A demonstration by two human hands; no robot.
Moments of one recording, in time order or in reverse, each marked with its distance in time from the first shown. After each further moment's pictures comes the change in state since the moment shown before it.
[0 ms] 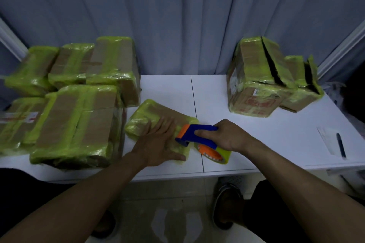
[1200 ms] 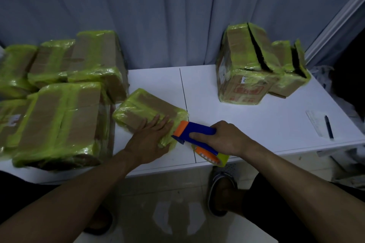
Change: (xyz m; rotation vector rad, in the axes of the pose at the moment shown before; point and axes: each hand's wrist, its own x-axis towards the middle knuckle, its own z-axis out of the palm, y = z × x) left_hand 0.002 0.001 0.016 0.064 0.030 0.131; right_hand -0.026 0.033 0.005 -0.097 0.027 0.028
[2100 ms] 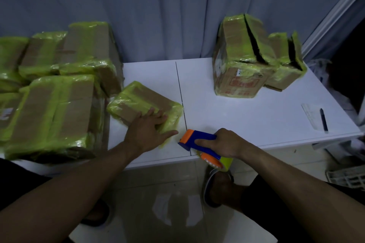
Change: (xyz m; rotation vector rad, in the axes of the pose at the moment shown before) left_hand 0.011 0.026 -0.015 -0.159 0.054 -0.232; right_hand 0.014 0.055 0.021 -0.004 -0.121 0.089
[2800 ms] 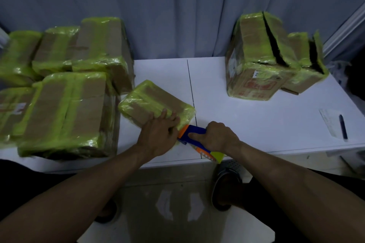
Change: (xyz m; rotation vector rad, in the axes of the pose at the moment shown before) left_hand -0.005 0.006 -0.002 -0.093 0.014 0.032; right_hand 0.044 -0.051 0.024 -0.222 0.129 -0.021
